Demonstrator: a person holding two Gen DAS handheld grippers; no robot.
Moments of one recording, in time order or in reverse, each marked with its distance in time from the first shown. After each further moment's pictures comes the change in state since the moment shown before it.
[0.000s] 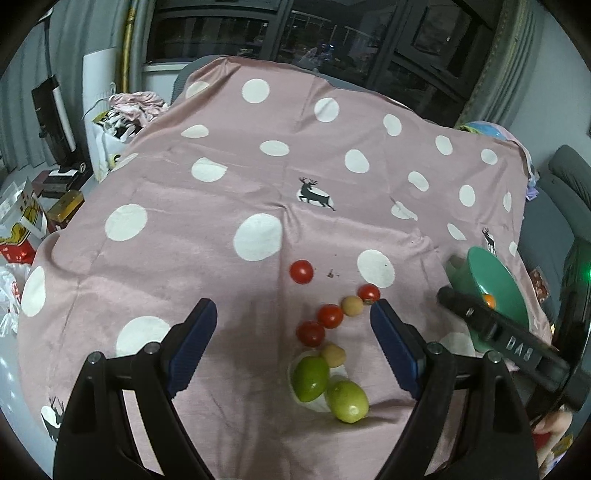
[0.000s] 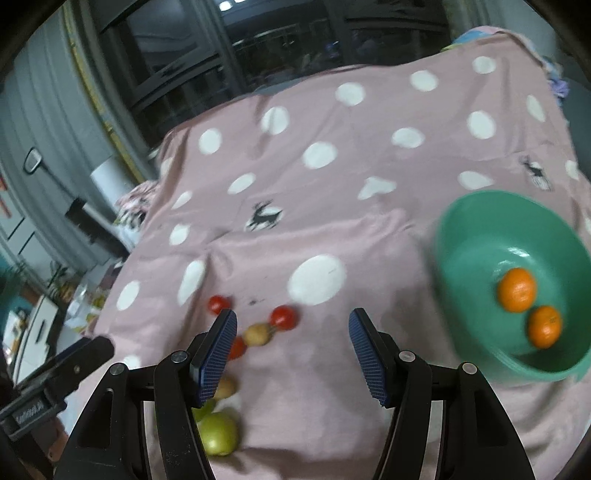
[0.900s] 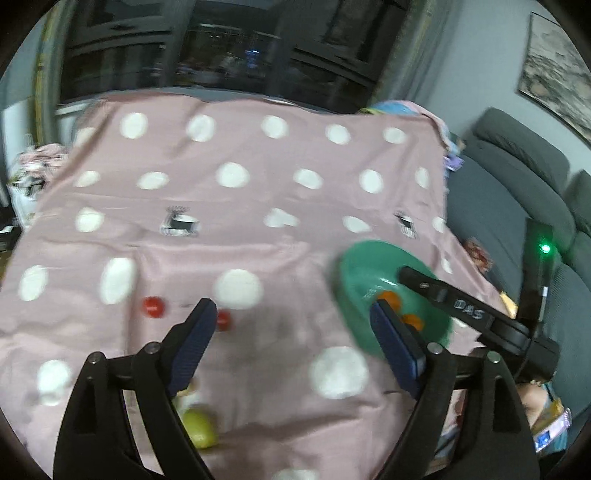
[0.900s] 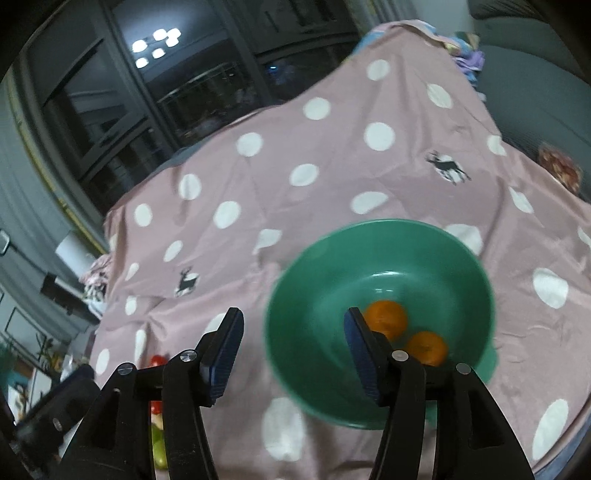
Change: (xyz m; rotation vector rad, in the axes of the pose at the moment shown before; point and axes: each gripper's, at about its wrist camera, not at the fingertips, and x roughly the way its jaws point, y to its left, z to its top) left arm -0.006 -0.126 0.011 0.194 -0.032 -0.225; right arm -0.068 -0.113 0.024 0.210 -0.139 -0.125
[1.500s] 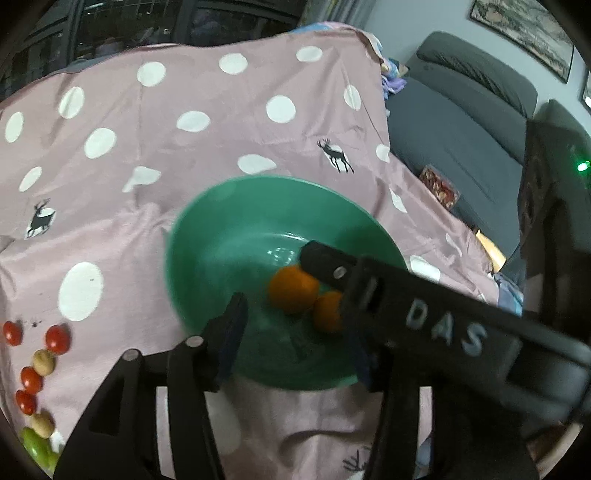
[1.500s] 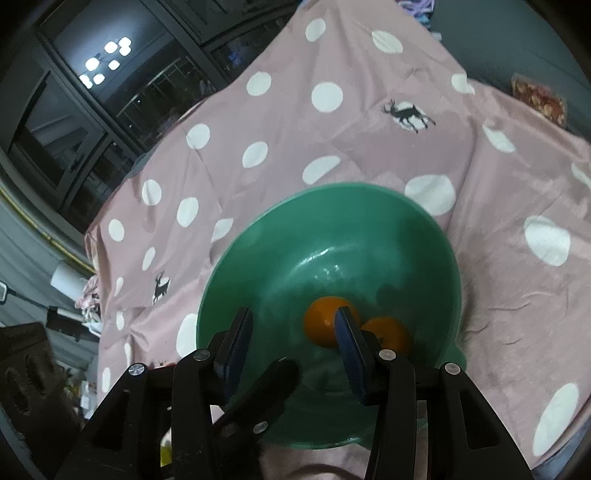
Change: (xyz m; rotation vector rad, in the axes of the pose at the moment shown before) left arm 0.133 -0.128 -0.018 0.166 0.194 -0.215; right arm 0.017 -0.071 0.003 0.193 0.095 -0.014
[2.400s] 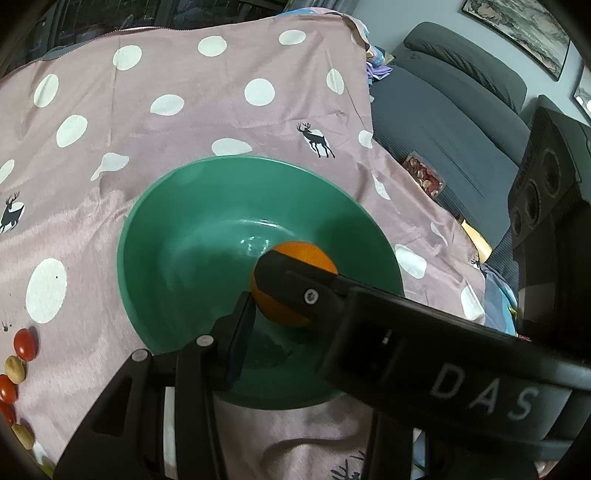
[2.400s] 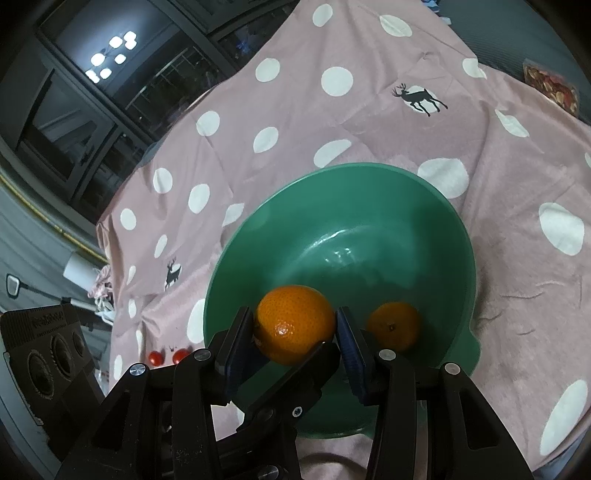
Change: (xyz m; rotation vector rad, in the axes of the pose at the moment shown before) left arm 0.031 -0.009 -0.001 0.015 0.061 -0.079; right arm 0.005 -0.004 -0.005 0.013 0.065 0.068
